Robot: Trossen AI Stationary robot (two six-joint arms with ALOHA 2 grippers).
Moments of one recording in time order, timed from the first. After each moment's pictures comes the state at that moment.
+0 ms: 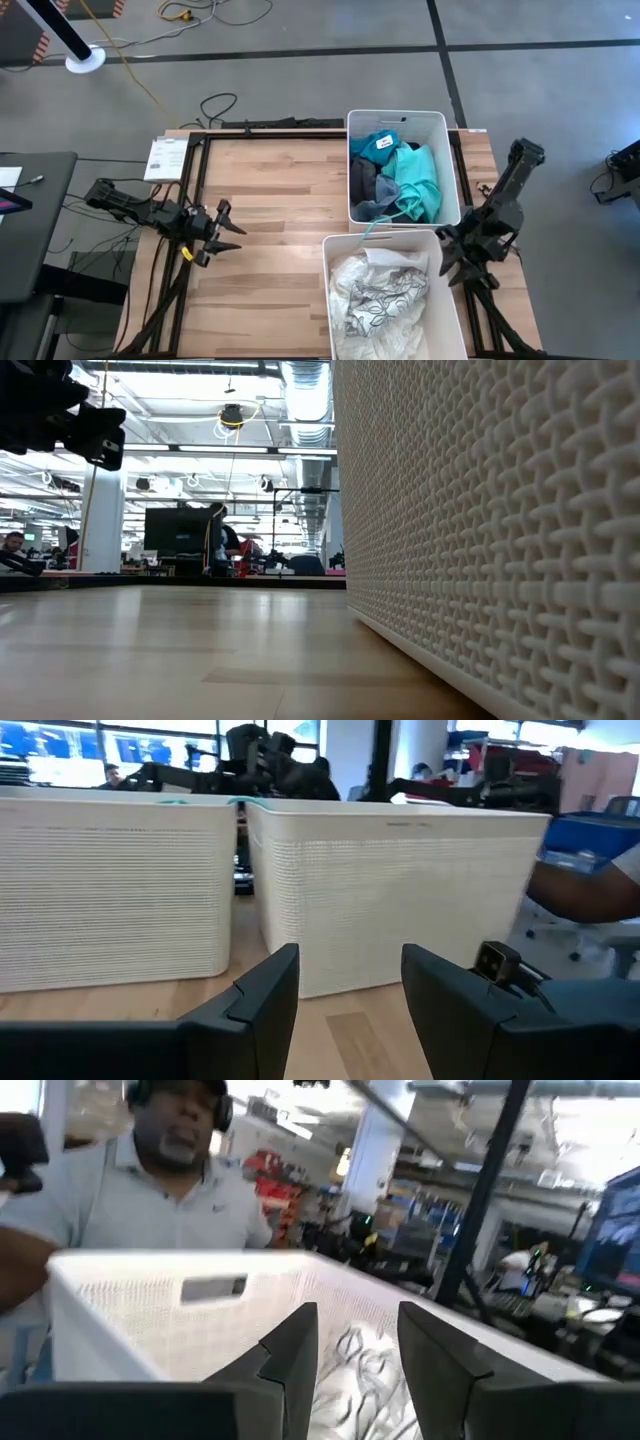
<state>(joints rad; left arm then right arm) -0.35 0.02 0.03 0.06 -0.13 -0.03 0.94 0.32 0.19 0.33 0.20 -0.29</state>
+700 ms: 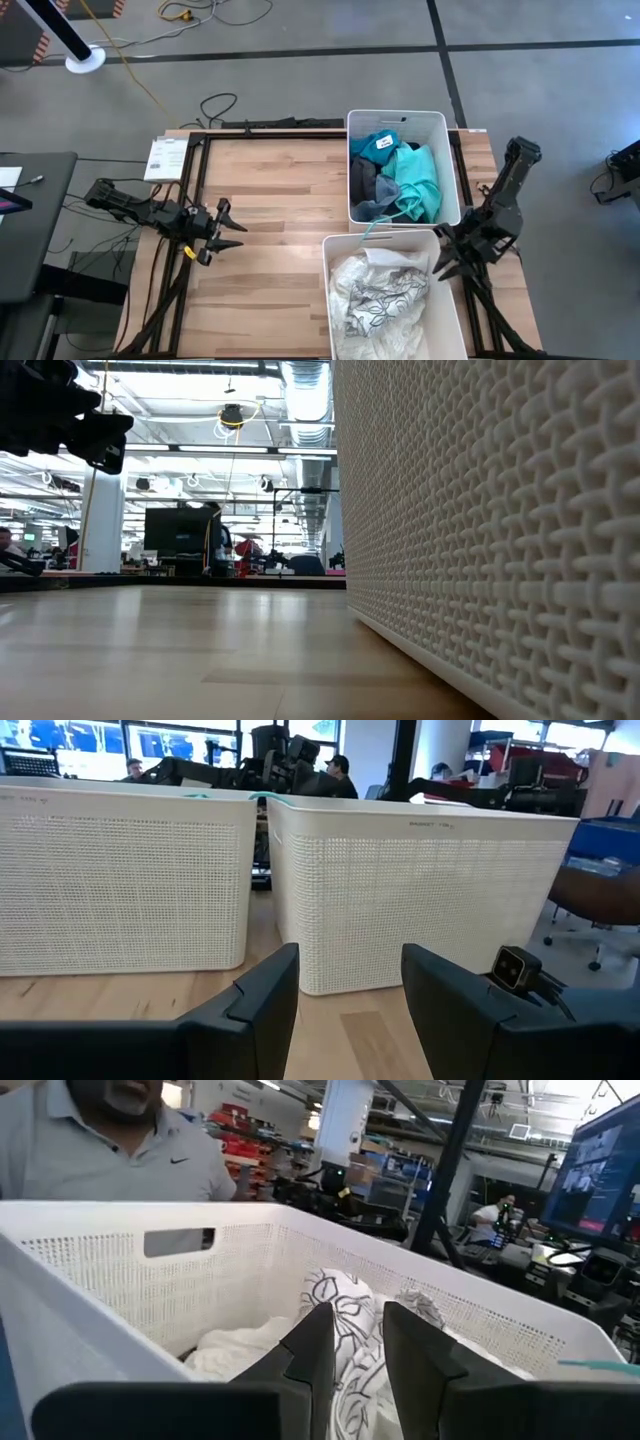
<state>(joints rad) -0.35 0.02 0.03 0.05 -0.18 -0.05 0.99 0.31 0.19 0.22 0.37 -0.26</state>
